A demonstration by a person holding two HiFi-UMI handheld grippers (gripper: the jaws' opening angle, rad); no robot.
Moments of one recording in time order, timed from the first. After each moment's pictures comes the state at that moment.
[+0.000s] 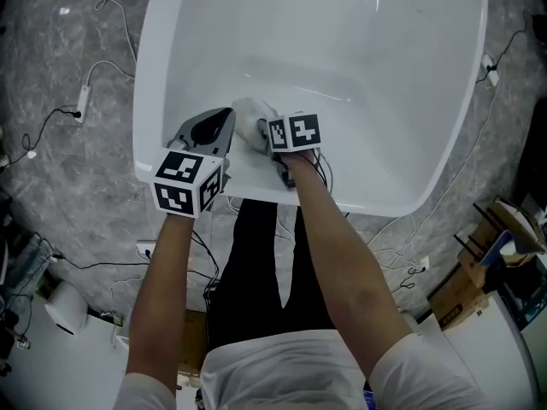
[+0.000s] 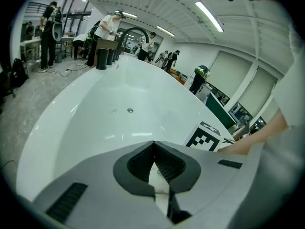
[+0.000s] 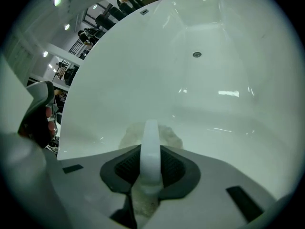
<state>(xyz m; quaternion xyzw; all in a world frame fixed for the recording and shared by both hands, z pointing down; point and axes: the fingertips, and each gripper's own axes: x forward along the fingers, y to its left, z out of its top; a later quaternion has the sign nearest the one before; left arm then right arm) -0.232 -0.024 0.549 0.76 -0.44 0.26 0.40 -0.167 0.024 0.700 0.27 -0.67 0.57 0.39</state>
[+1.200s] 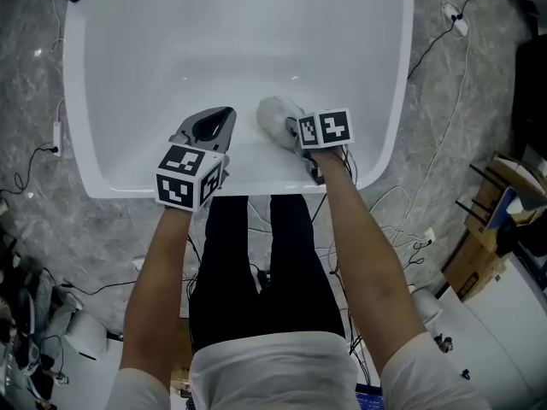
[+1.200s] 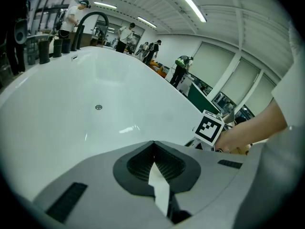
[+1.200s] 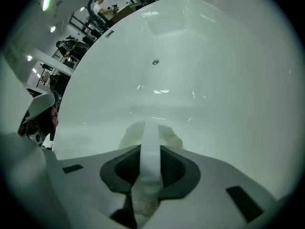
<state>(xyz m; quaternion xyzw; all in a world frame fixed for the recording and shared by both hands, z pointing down) -0.053 -0.012 0.556 0.81 -0.34 0.29 0.38 0.082 0.044 0.694 0.35 -0.62 0.57 0.41</state>
